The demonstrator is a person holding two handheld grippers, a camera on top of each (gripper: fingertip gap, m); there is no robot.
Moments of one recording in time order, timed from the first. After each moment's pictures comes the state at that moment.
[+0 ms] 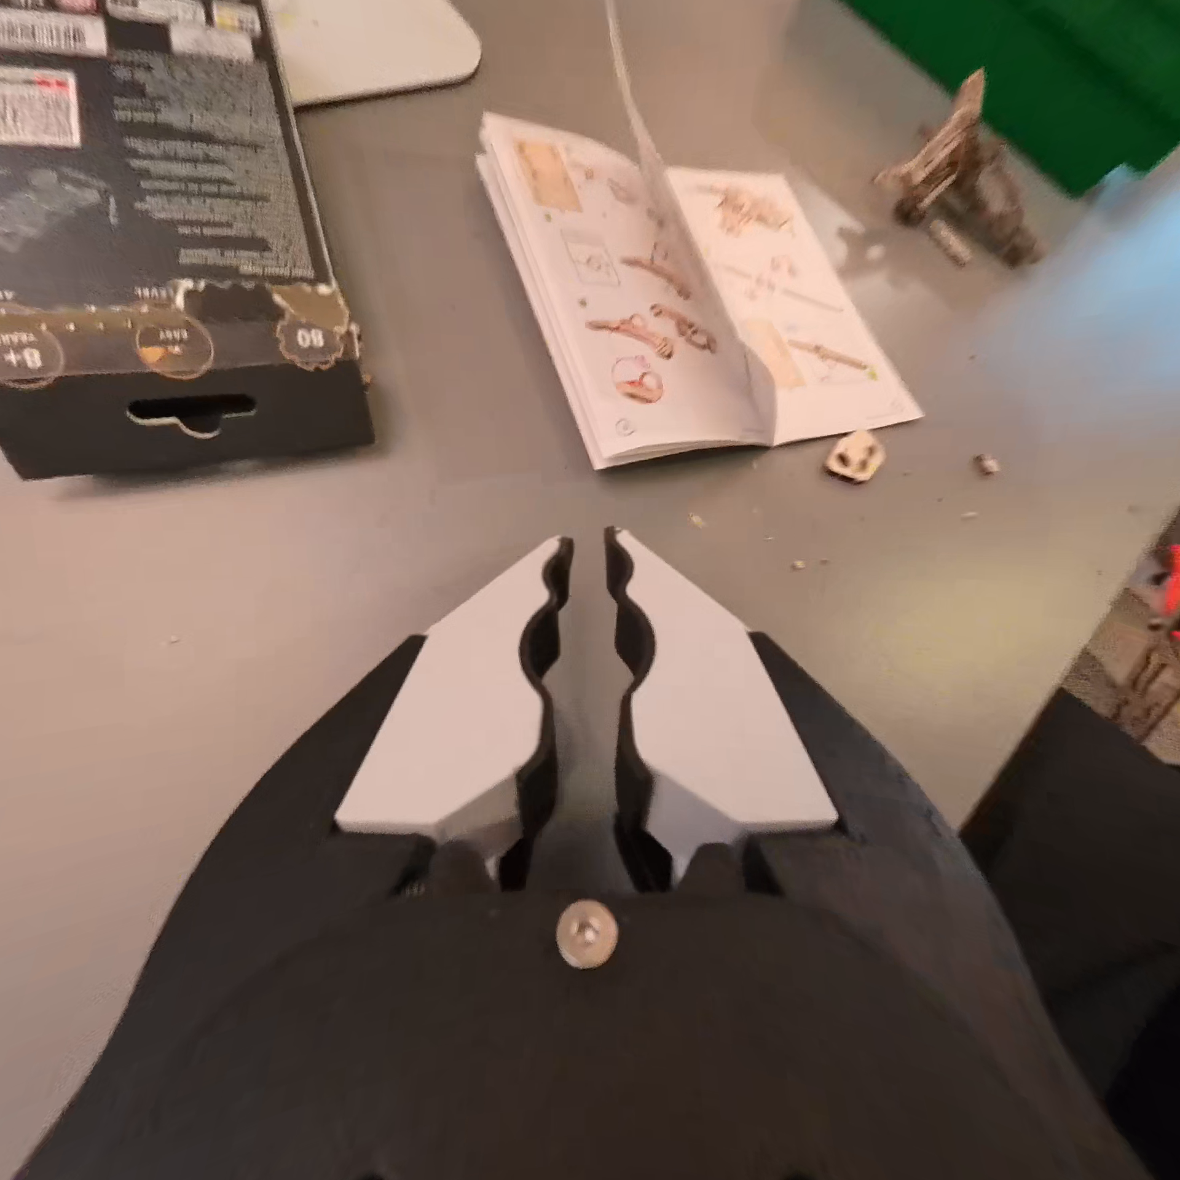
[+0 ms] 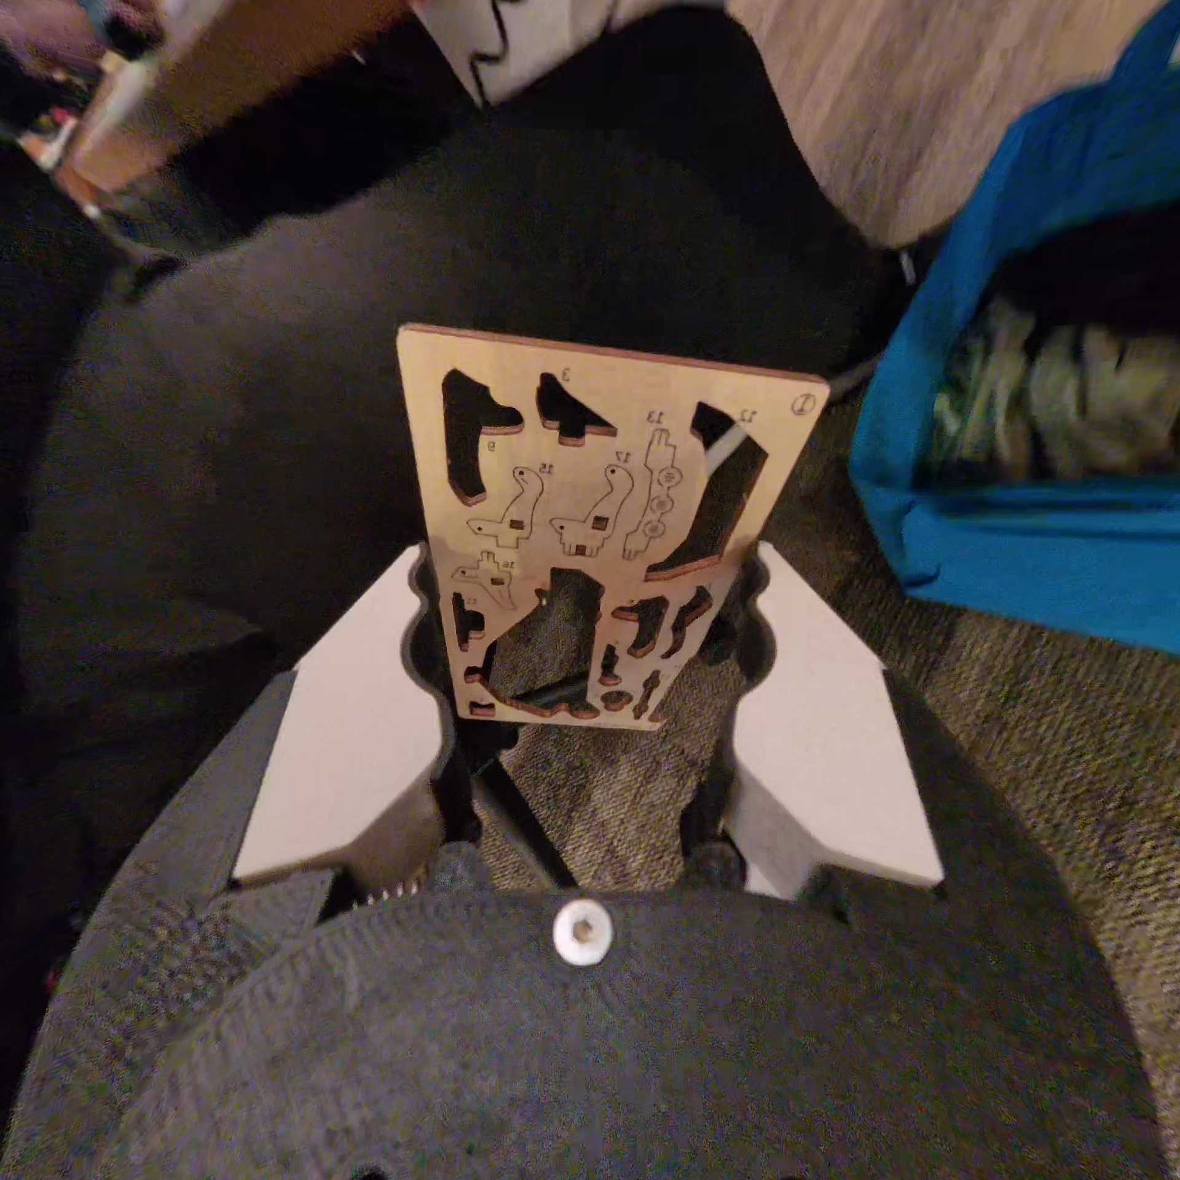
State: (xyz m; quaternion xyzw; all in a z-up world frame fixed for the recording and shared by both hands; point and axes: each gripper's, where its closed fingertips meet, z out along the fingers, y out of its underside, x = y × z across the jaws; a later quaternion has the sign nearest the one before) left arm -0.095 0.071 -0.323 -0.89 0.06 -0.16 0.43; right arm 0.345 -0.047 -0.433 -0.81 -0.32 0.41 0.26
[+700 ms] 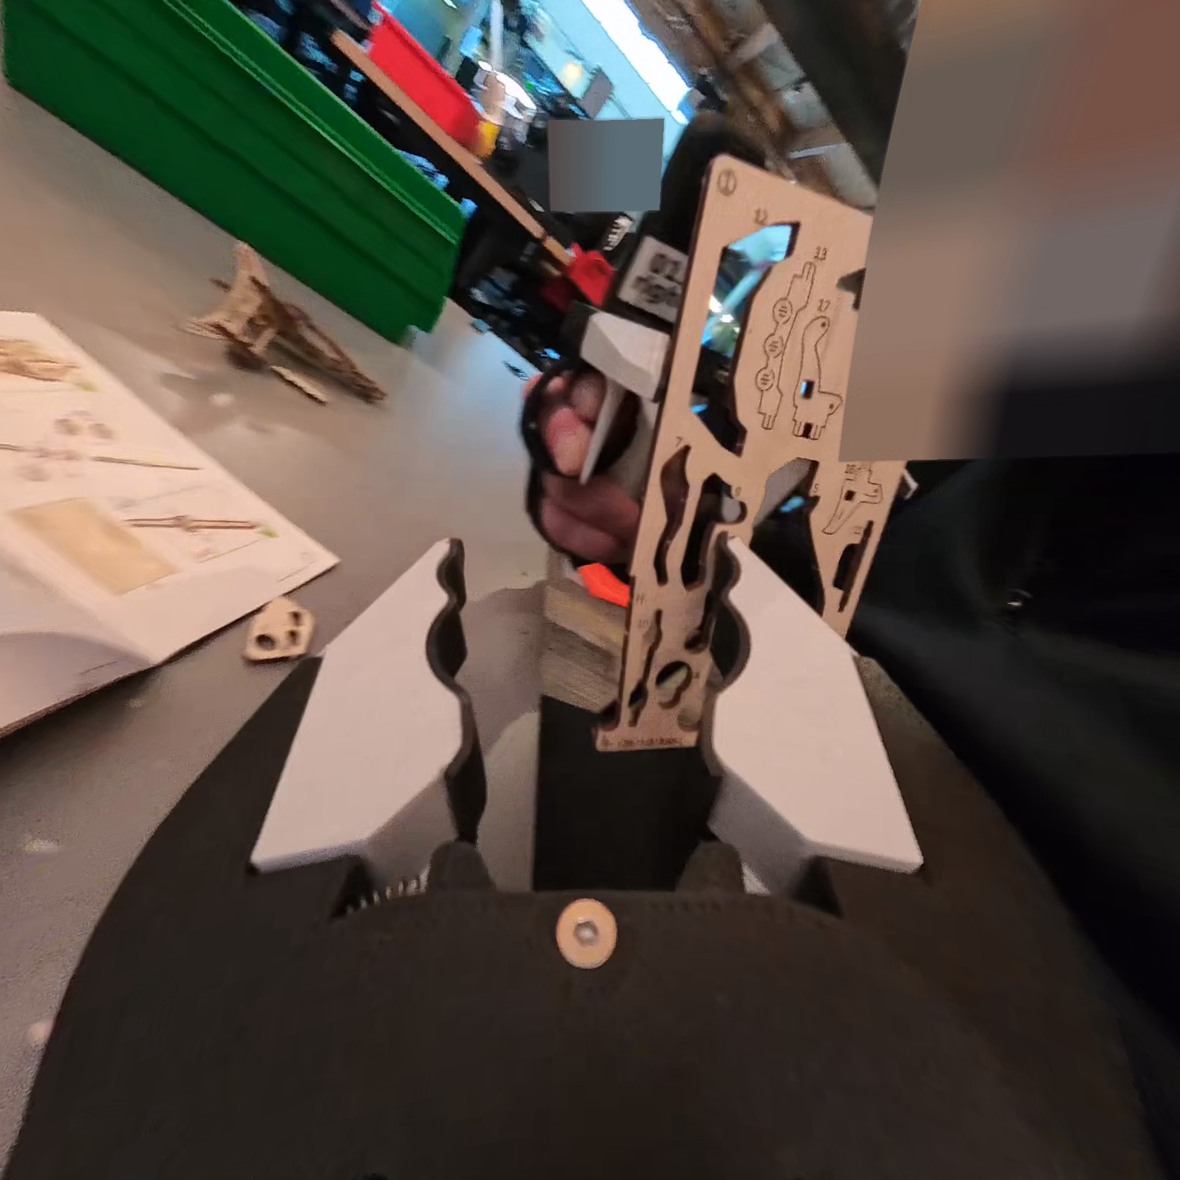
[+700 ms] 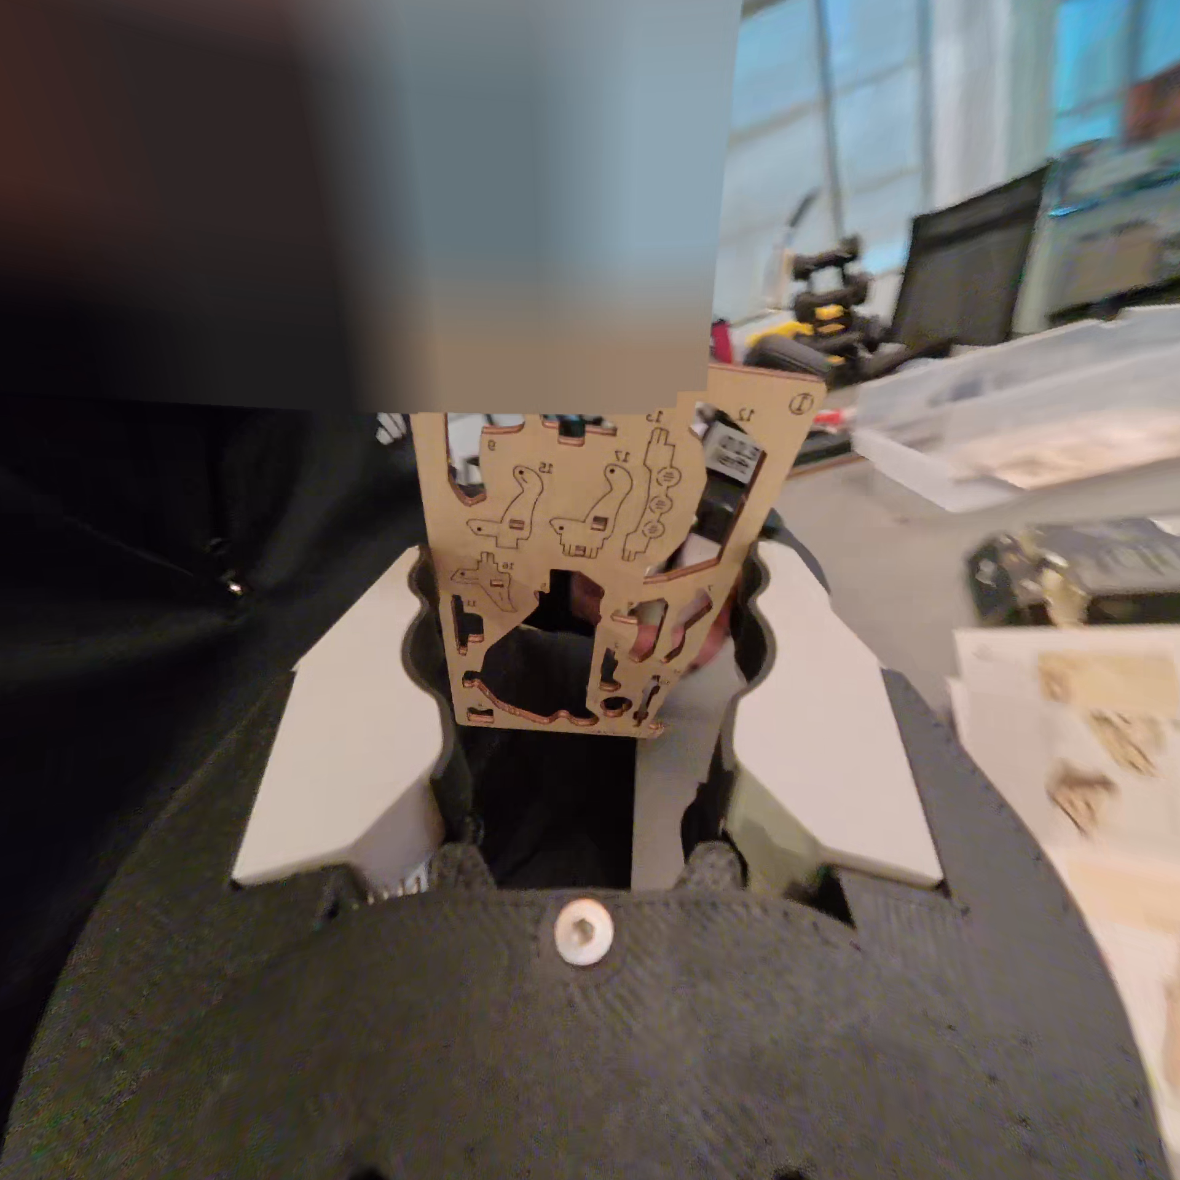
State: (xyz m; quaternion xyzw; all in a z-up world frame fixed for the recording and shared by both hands) left arm 0.053 0.037 -0.225 -0.69 0.19 -0.57 0.40; right arm 0.062 0.006 -0.165 -0.41 -0.51 0.71 0.28
